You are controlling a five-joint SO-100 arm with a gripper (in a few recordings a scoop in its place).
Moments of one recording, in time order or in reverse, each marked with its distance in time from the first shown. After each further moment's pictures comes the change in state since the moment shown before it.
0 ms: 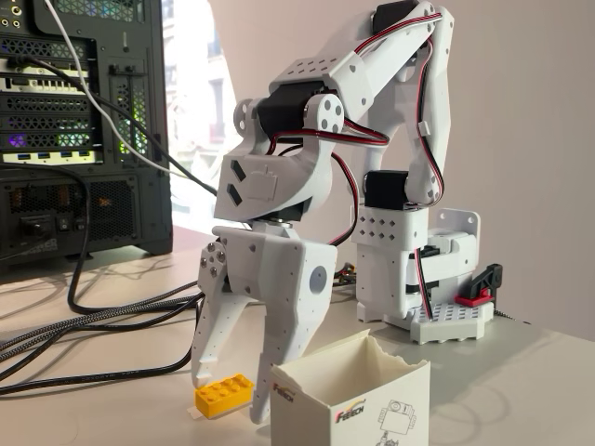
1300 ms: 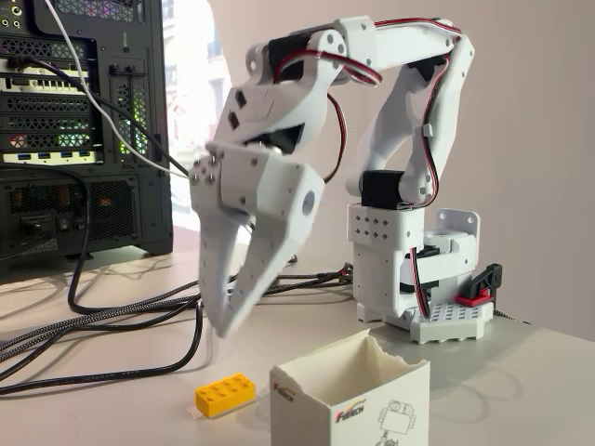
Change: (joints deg) arm 5.4 17.5 -1.7 11.2 -14.4
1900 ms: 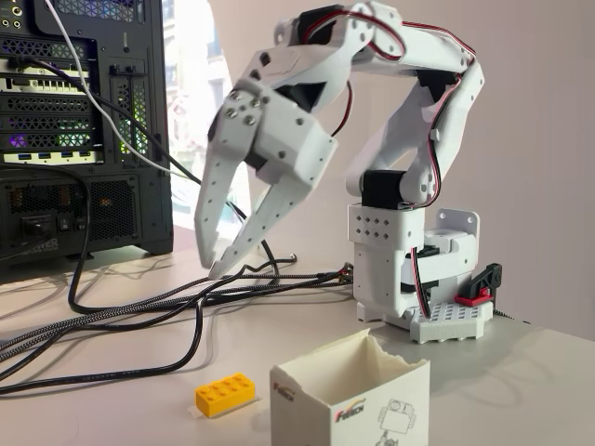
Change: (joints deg) arm -0.5 13.0 0.8 -2.5 -36.7
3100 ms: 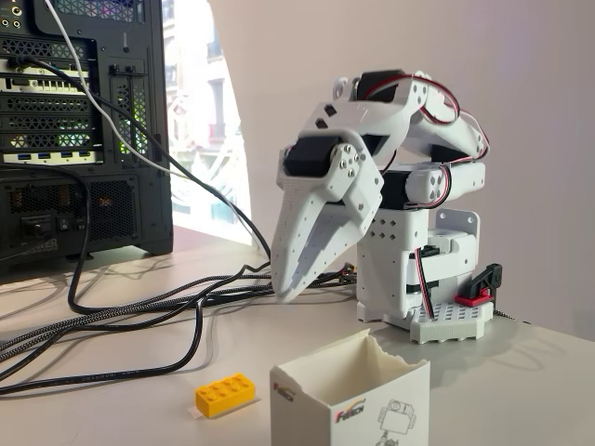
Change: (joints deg) arm -5.2 43.0 24.1 9.2 -36.4
